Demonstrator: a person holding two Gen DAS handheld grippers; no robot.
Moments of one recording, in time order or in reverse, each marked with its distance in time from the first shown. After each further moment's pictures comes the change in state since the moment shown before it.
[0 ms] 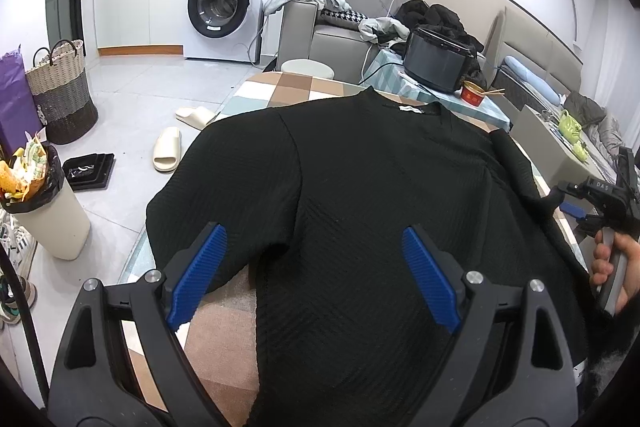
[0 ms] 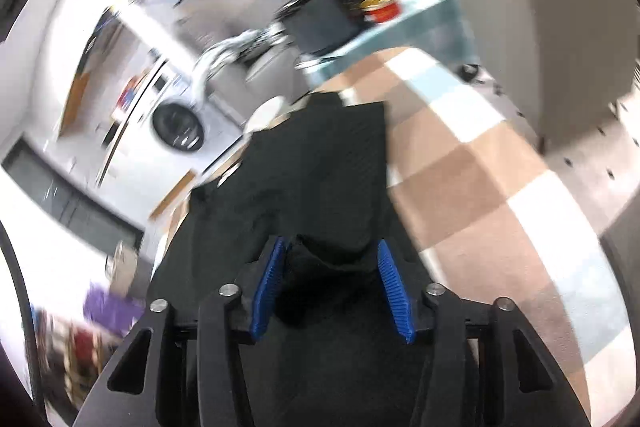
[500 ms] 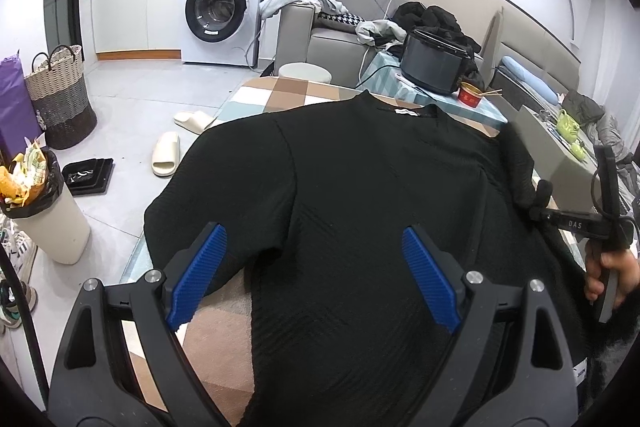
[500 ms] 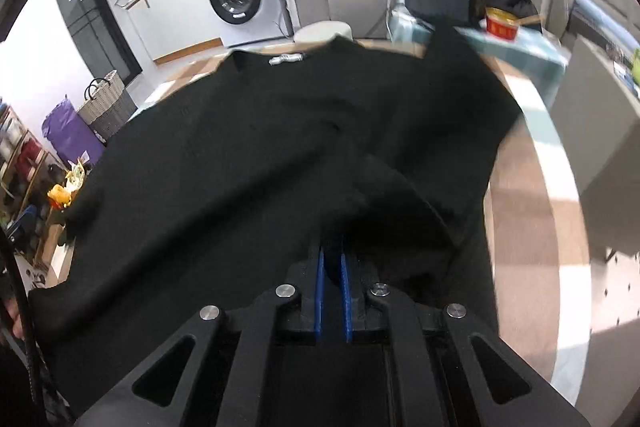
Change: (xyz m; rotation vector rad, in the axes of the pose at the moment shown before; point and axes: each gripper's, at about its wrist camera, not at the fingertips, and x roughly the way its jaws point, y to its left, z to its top) left arm -0.003 -0.006 0.003 0.013 -0.008 -0.003; right arm 0.035 0.067 -0.059 -0.622 0.225 -0.079
